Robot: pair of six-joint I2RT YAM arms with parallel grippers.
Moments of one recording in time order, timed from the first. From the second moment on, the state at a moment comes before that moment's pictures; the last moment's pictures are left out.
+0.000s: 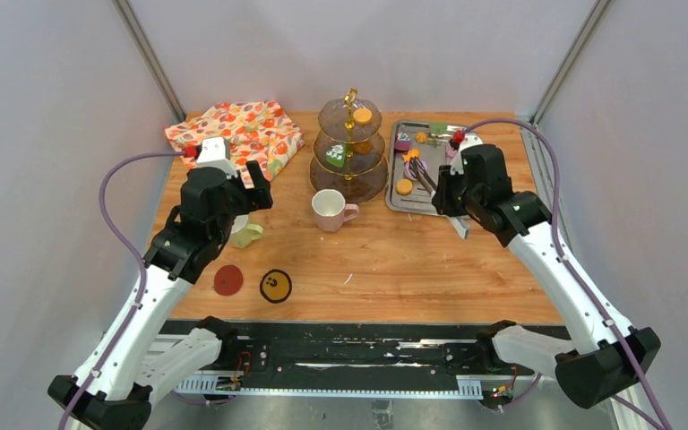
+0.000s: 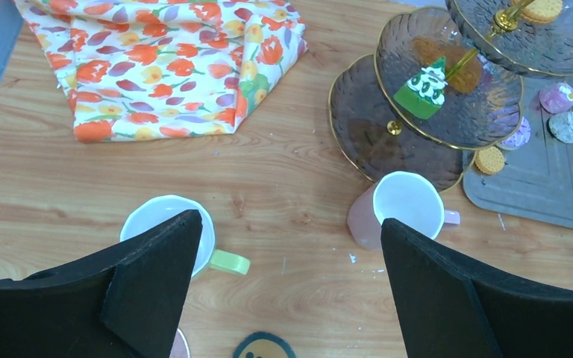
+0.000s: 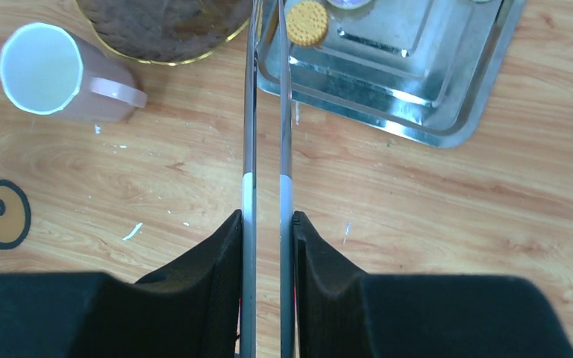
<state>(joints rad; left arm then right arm) -0.41 0.85 1.02 -0.51 -0.35 -0.34 0.43 1.13 1.20 -0.74 0.06 0.21</state>
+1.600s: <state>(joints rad) -0.41 0.90 1.02 -0.50 -0.34 -0.34 0.35 1.61 1.22 -0.61 0.05 0.15</state>
